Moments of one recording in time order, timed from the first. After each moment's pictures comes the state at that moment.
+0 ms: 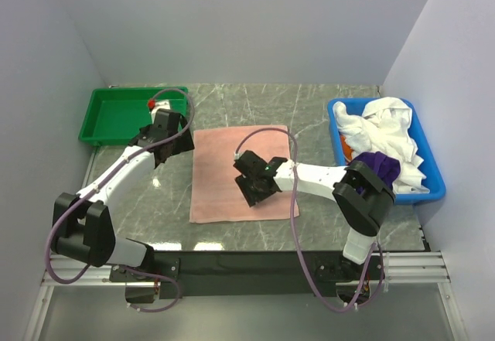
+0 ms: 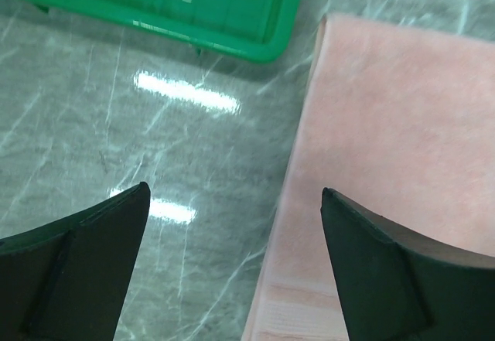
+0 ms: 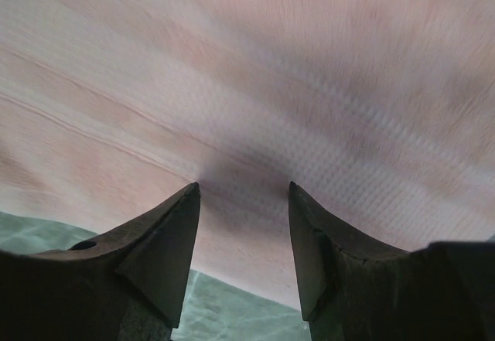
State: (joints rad) left arm -0.30 1.38 1.03 -0.45 -0.37 -0.47; right arm 0.91 1.75 1.12 -0.53 0.12 0.34
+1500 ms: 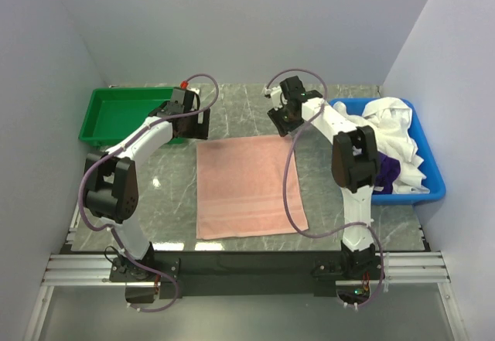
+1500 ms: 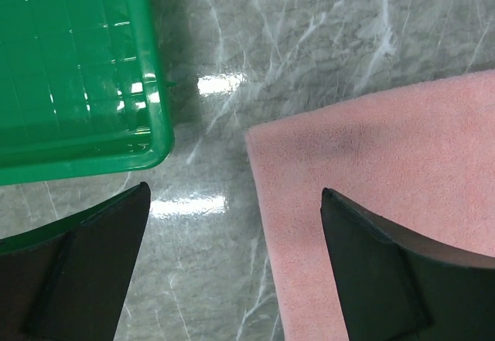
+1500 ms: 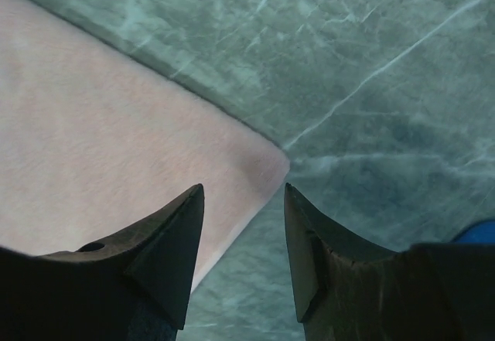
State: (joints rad) left arm -0.30 1.75 1.35 -0.48 -0.14 -0.16; right arm 0.34 2.12 1.76 -0.71 -0.07 -0.29
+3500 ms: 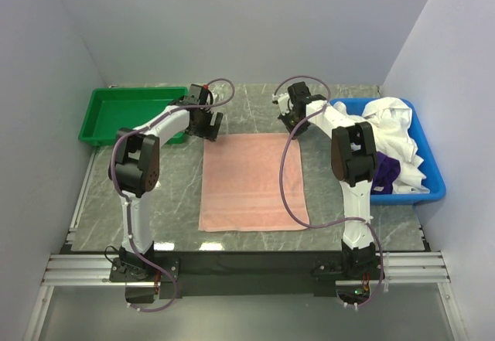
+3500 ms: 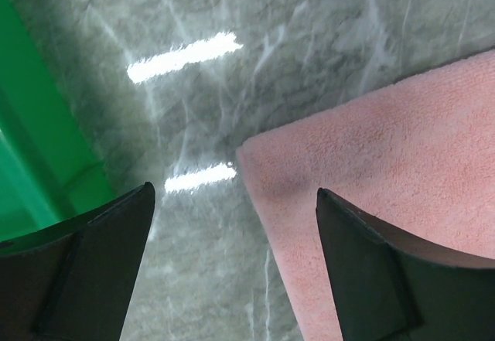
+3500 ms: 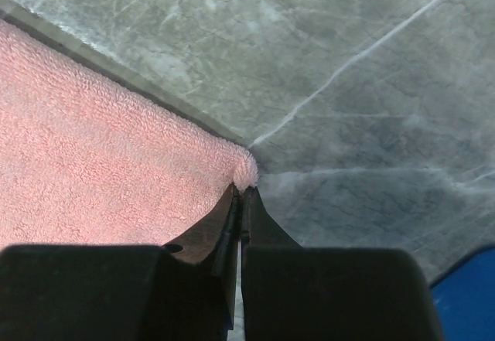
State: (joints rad) left arm -0.32 2.06 1.60 -0.56 -0.05 -0.02; right arm 0.27 2.23 1.77 -0.69 -0.06 -0.37
